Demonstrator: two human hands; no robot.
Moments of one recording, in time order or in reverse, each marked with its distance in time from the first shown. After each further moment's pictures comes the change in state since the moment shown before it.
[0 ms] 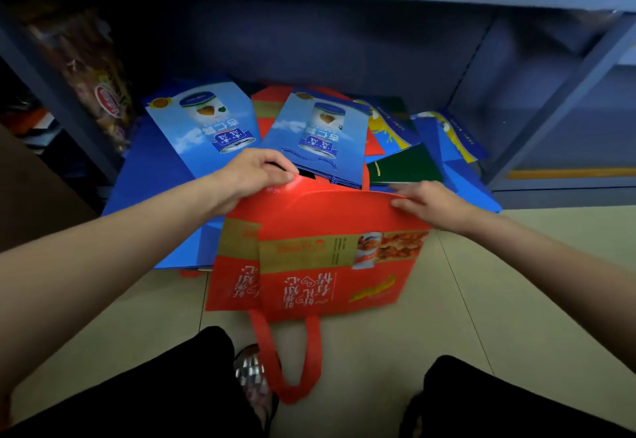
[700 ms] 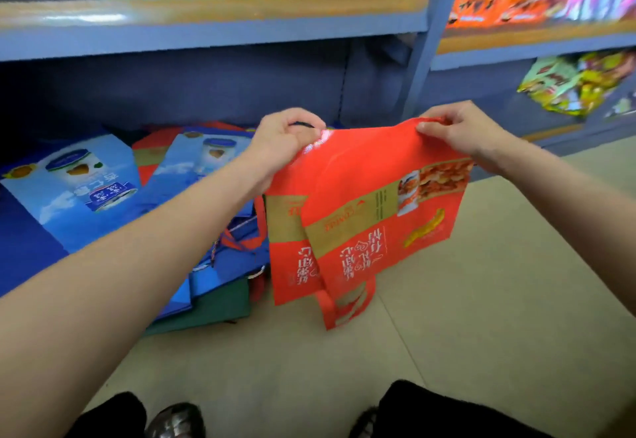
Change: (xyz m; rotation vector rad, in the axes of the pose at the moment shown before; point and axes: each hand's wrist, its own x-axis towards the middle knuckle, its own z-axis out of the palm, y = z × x) left_hand 0.036 0.150 0.177 -0.125 -0.043 0.434; right_hand -0.115 0.132 -0.142 0.435 0.582 0.290
